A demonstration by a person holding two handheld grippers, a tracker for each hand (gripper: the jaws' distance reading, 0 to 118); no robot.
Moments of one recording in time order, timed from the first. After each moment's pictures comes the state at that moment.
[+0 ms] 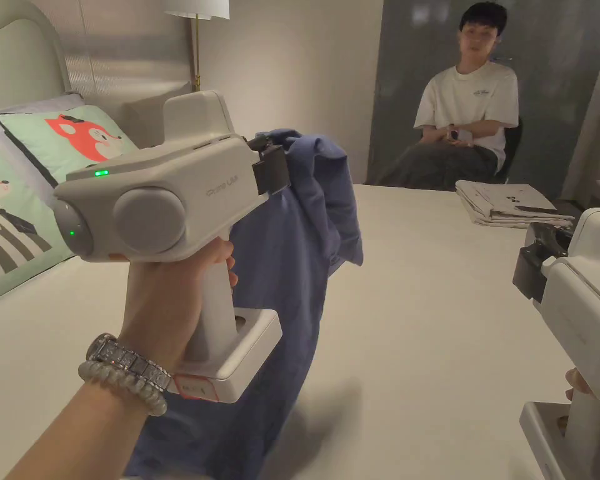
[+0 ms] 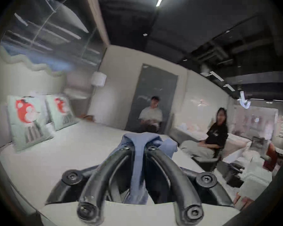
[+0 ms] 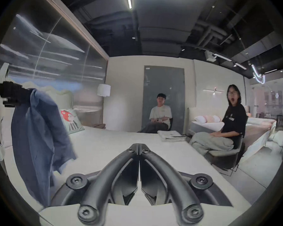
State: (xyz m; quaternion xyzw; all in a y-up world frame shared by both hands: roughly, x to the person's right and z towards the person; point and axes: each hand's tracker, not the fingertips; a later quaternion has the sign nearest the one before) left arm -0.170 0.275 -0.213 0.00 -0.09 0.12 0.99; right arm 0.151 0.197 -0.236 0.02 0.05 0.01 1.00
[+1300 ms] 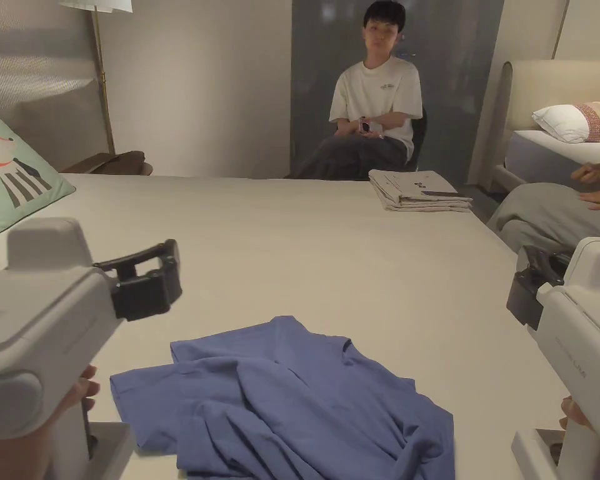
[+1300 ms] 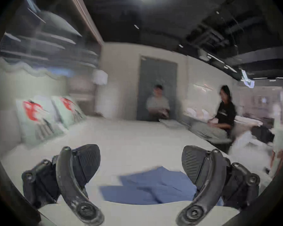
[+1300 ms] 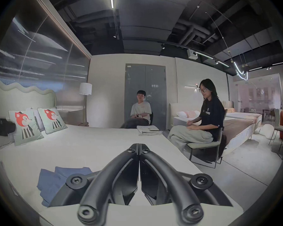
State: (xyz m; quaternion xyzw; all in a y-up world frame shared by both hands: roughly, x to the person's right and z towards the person) left arm -0.211 0.190 -0.161 0.00 0.05 0.05 1.00; right arm 0.223 0.168 -0.199 0.01 -0.01 0.00 1.00
